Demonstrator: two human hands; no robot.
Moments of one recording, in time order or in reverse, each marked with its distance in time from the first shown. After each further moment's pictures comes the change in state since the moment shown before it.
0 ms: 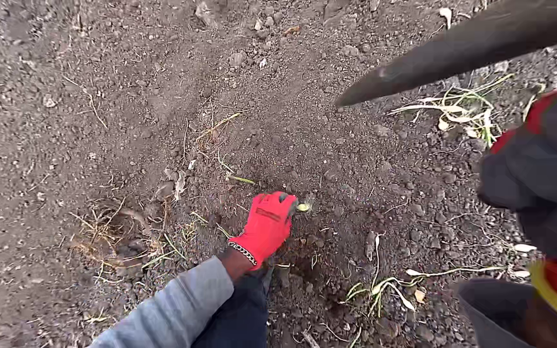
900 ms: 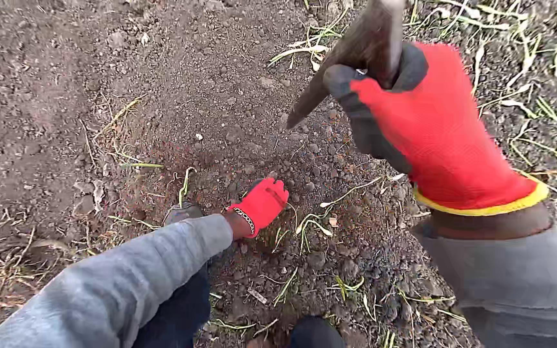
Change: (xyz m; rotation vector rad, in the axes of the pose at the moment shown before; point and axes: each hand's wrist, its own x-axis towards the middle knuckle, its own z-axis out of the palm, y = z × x) left_hand 0.002 0.156 0.079 0.436 -0.531 0.507; right_hand -0.064 0.004 -0.076 -0.488 0.220 0.374
